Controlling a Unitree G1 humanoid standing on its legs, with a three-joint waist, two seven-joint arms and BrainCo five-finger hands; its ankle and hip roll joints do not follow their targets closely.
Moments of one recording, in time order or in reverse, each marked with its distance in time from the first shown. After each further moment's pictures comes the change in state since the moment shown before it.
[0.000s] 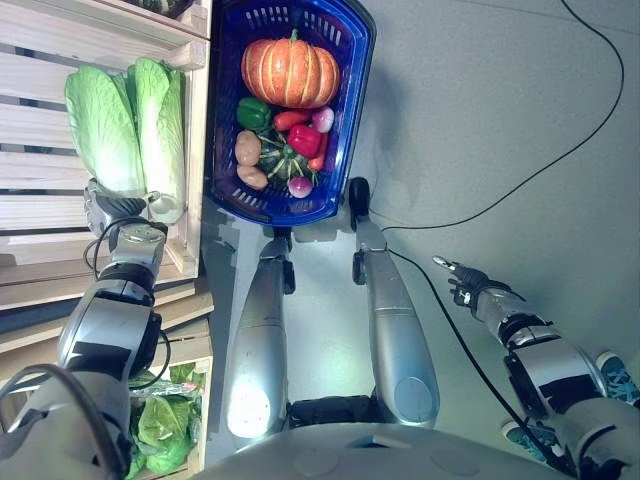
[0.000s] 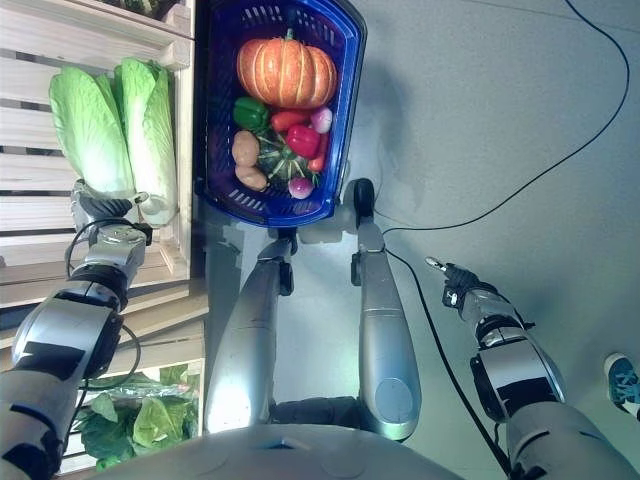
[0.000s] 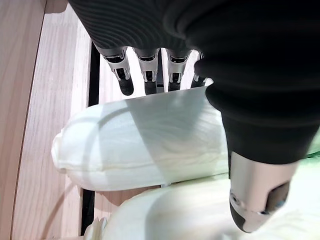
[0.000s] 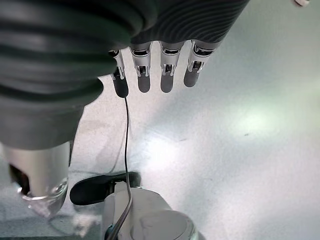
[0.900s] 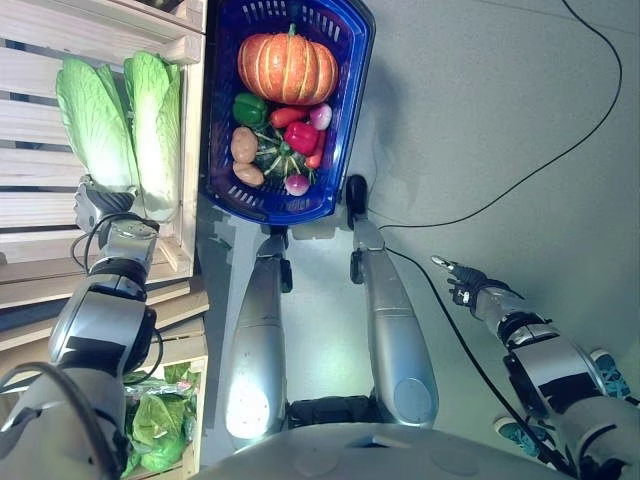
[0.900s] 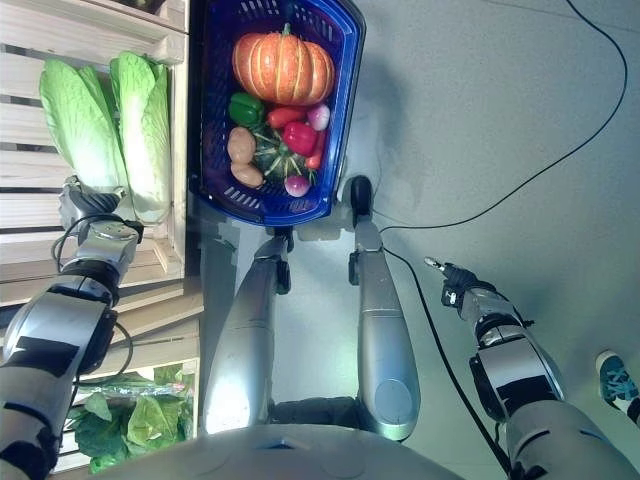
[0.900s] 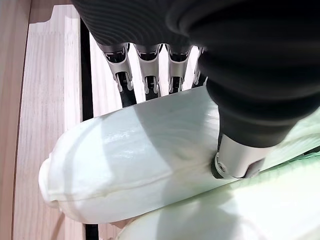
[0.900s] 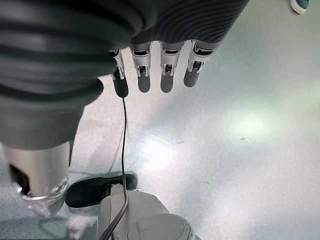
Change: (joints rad) left arm -0.028 0.035 -0.047 0.038 0.041 0.009 -0.033; right arm -0.008 -0.002 0.015 0.000 0.019 0.007 -0.001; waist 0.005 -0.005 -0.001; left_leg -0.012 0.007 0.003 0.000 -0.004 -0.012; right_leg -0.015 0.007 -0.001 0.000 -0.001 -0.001
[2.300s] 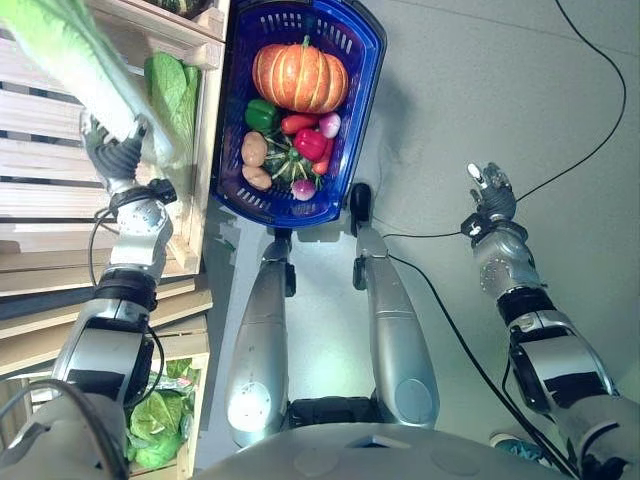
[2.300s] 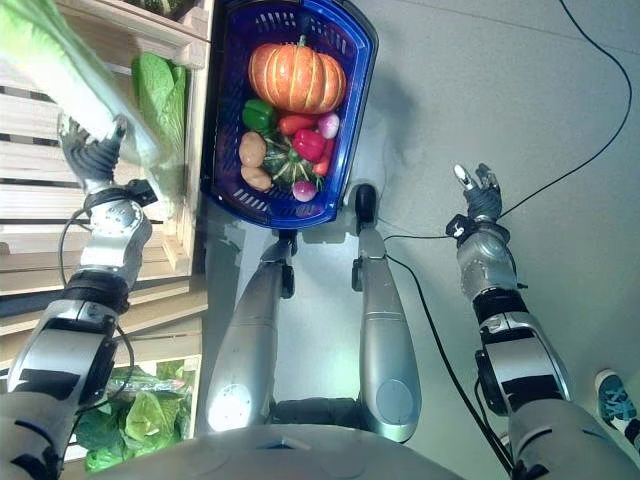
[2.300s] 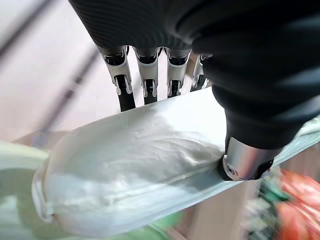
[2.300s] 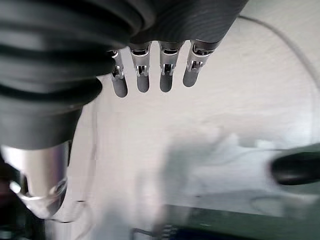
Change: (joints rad) left arm 0.162 -0.026 0.107 -0.610 -0.087 -0.373 0.034; right arm -0.002 -0.015 -0.121 -0.495 0.218 -0.409 -0.259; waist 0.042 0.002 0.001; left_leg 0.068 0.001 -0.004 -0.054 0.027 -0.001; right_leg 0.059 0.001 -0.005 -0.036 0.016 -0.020
